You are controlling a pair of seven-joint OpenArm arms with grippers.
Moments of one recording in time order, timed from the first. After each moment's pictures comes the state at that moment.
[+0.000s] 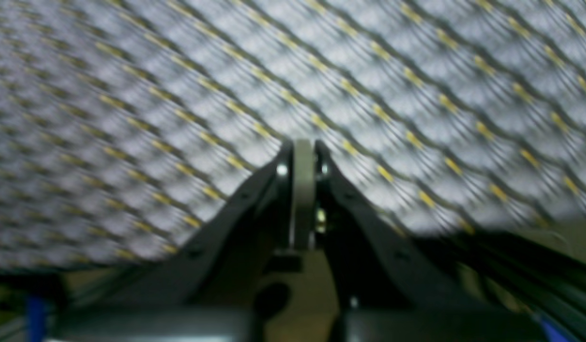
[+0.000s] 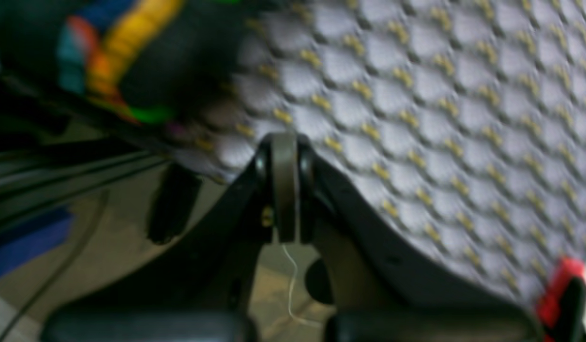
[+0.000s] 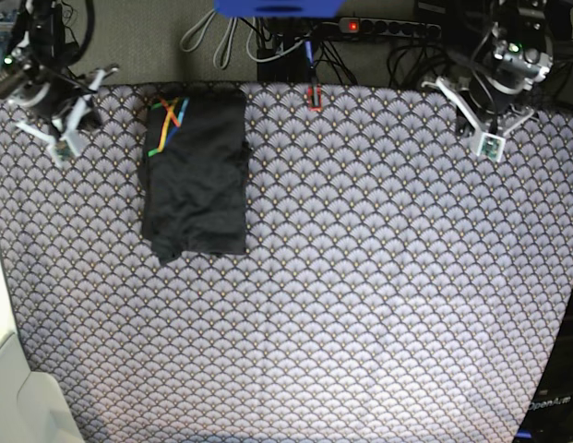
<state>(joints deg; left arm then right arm) 33.1 -19.9 -12.4 112.1 -13.9 -12.8 40.3 -29.1 17.5 27.4 113.8 23.6 39.7 -59.5</state>
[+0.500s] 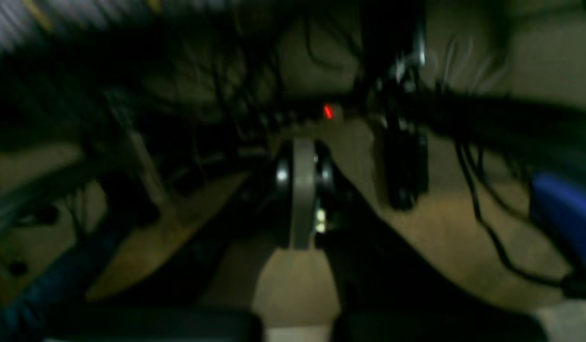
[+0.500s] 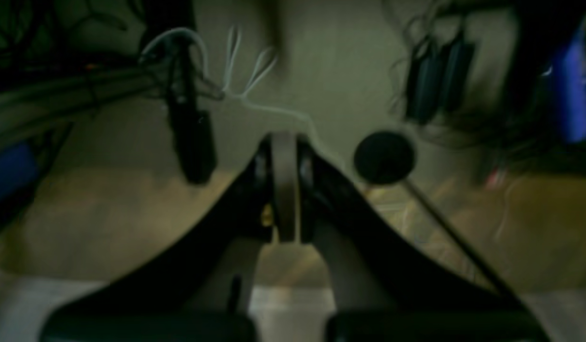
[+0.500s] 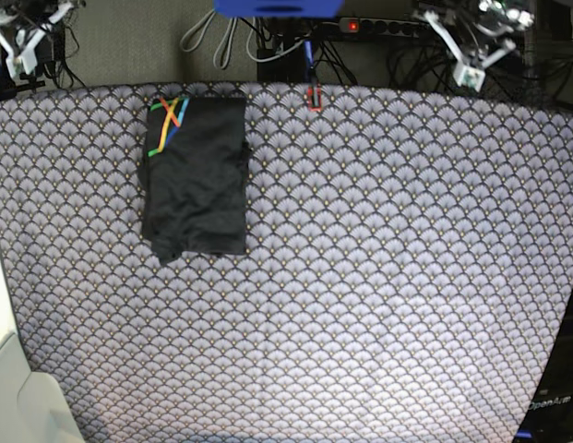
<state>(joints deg) 43.9 -21.3 -5.7 99.7 -14.3 -12.3 35.0 -43.1 12.0 44.4 98.5 24.3 40.2 -53.0</state>
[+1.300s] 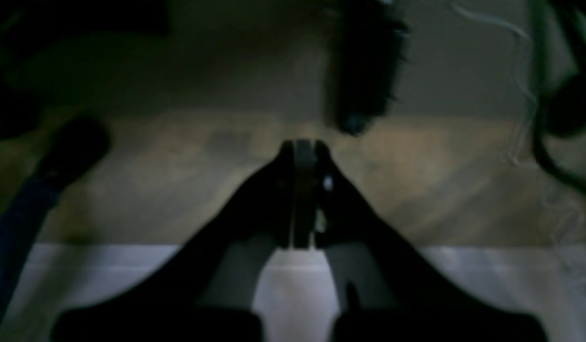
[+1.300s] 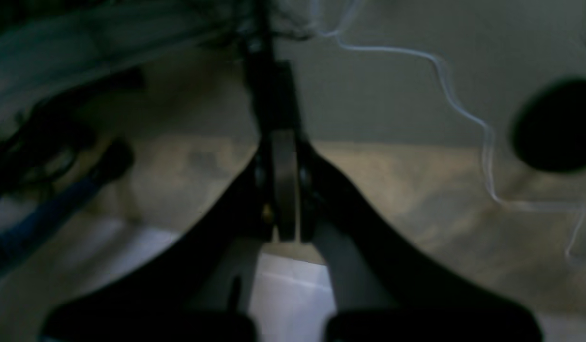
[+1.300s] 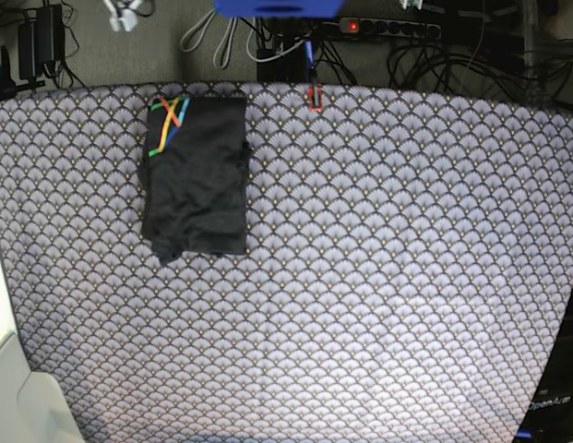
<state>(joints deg) 18.0 -10.0 6.7 19.8 -14.3 -12.1 0.6 -18.2 11.4 22.7 25.8 -9.3 39.2 -5.3</state>
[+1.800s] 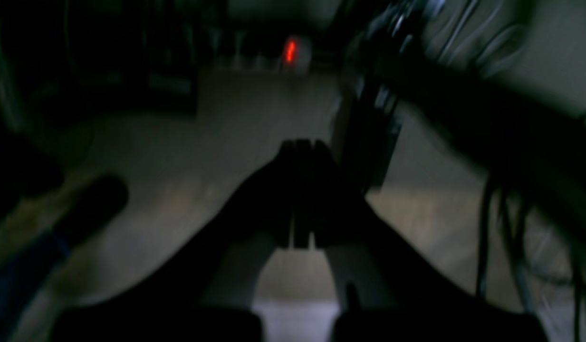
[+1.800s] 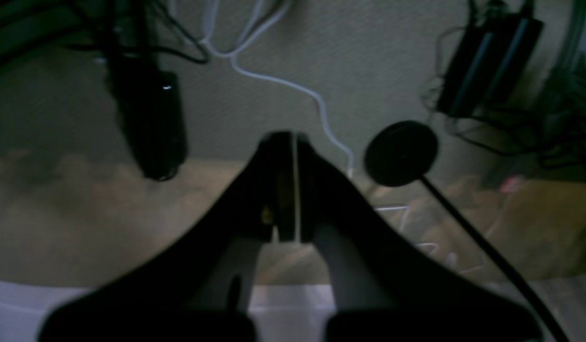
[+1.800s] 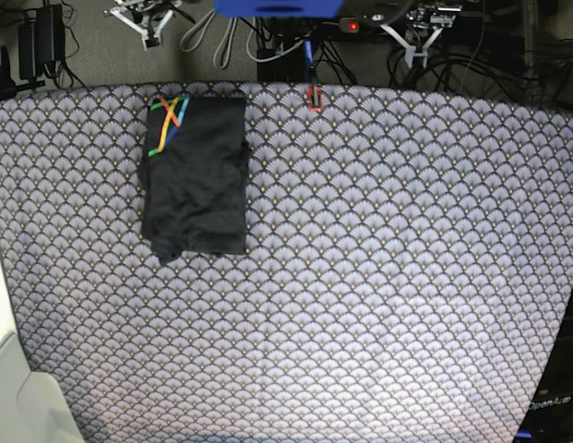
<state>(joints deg) 3.0 -9.7 6.7 9.3 -14.2 -11.6 -3.9 -8.8 7.8 2.8 12.6 -9.0 1.7 3.6</state>
